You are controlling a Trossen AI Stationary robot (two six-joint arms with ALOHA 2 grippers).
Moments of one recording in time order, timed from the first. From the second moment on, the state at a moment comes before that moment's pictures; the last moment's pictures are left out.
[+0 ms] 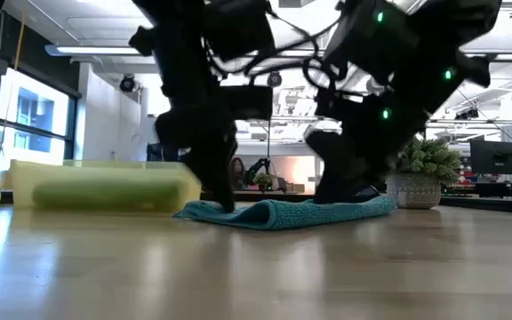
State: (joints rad) left arm -0.03 1.94 1.20 -0.48 -0.11 -0.15; right arm 0.27 1.84 0.88 -0.14 0.65 0.81
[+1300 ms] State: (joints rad) left arm -0.16 1.95 1.20 -0.27 -0.09 -0.07; right arm 0.50 1.68 0.98 -0.13 0.41 0.84
